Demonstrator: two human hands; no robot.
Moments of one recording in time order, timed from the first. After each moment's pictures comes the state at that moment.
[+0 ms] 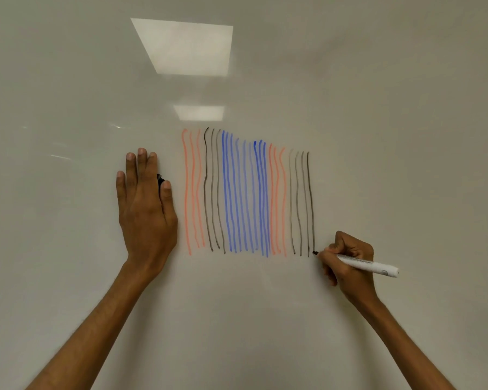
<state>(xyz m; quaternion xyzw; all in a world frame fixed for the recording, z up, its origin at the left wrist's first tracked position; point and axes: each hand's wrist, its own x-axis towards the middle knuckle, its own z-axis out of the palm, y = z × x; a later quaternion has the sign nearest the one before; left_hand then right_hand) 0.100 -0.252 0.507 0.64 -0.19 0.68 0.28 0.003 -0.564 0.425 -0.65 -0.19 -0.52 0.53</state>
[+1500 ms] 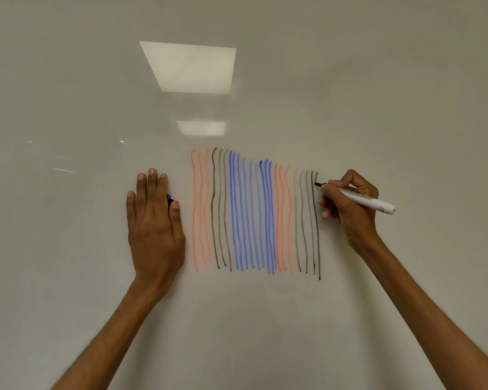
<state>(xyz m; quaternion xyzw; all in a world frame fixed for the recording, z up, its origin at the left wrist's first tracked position) 0.099 -0.253 0.504 0.65 -0.19 0.68 0.28 -0.005 -0.552 0.549 -0.58 -0.23 -0.53 0.58</state>
